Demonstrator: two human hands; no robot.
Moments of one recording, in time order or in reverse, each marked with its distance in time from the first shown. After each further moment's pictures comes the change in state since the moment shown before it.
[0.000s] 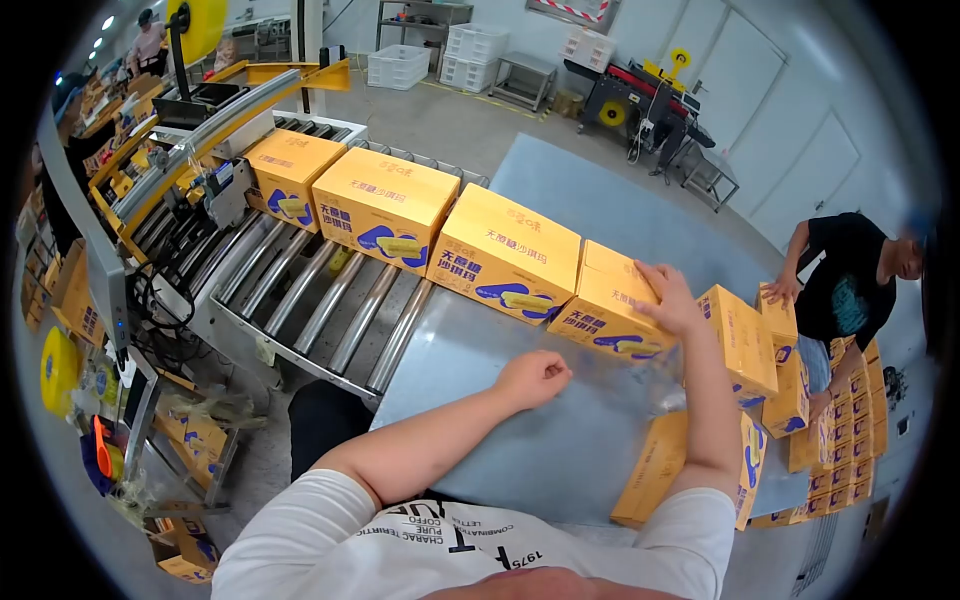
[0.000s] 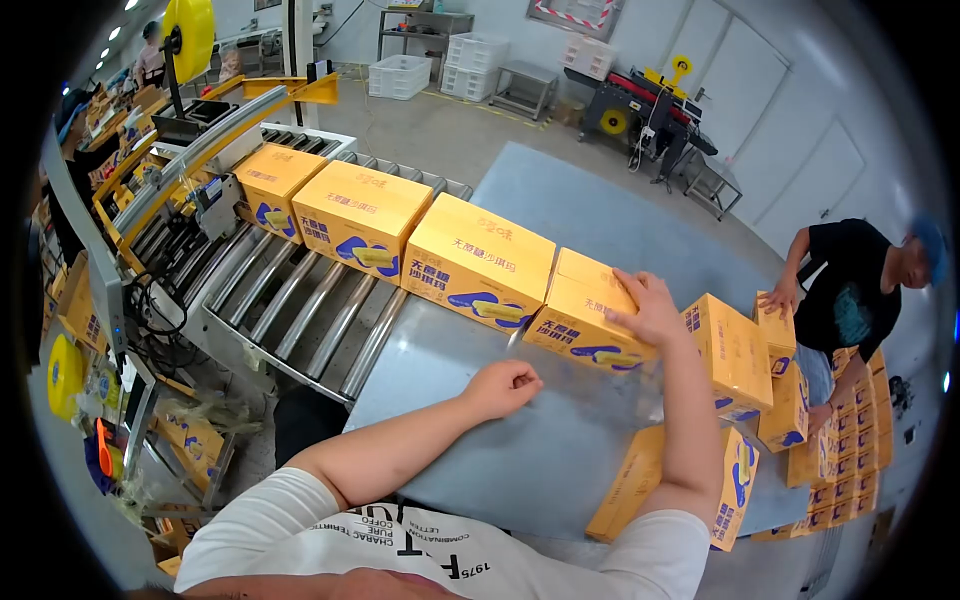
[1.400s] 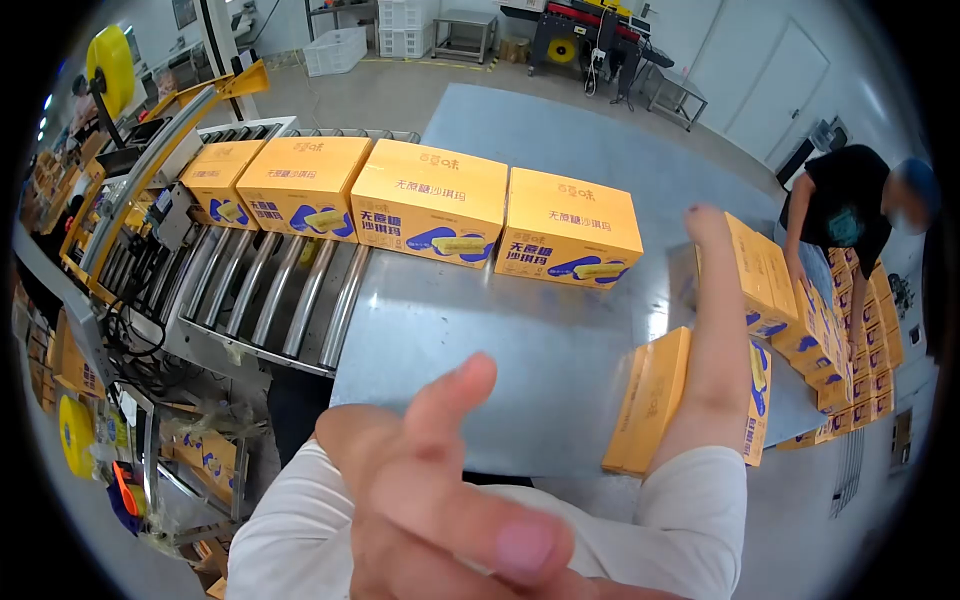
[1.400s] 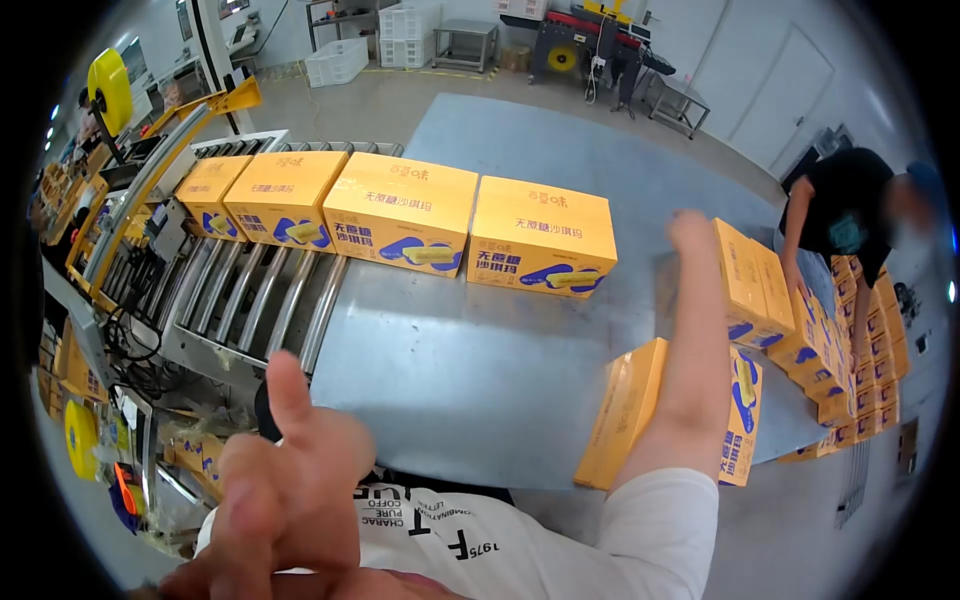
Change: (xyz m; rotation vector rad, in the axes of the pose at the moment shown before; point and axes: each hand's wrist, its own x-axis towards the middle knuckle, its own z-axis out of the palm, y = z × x) left_hand -0.154 0.225 -0.033 -0.615 0.382 1.031; right_hand -0.033 0.189 -0.005 -0.201 0.234 0.738
